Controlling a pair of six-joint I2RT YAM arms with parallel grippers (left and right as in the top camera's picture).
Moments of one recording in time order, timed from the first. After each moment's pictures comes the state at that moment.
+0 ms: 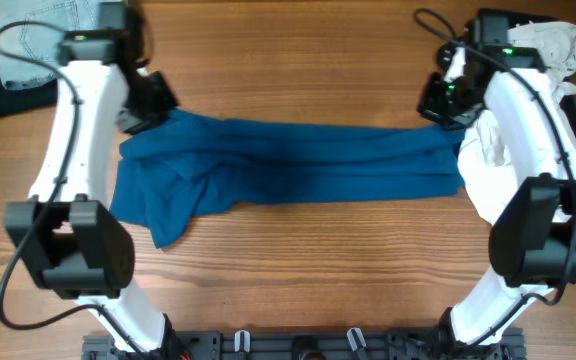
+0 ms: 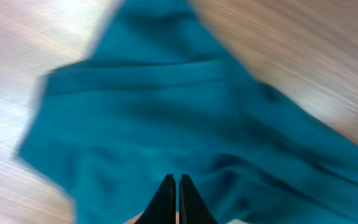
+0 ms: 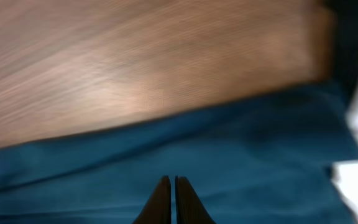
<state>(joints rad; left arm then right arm) -0.03 1.91 1.76 -1.25 0.02 -0.49 -0.02 1.92 1.59 -0.97 -0.20 0.32</state>
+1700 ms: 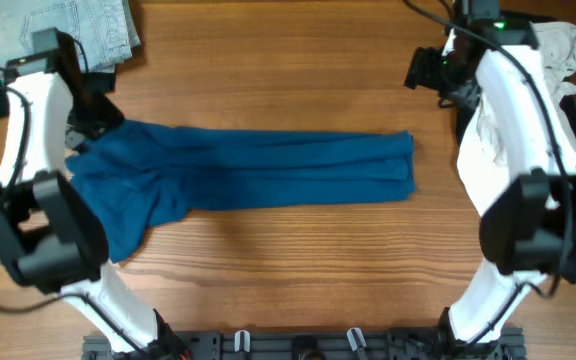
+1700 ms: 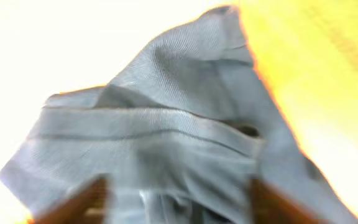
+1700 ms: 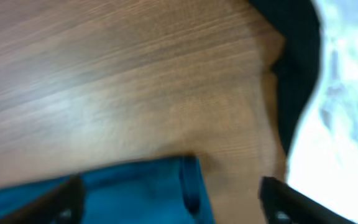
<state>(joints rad) 0.26 1.97 1.67 -1.13 -0.09 -0.49 0.01 1.97 1.82 -1.11 -0.02 0.30</state>
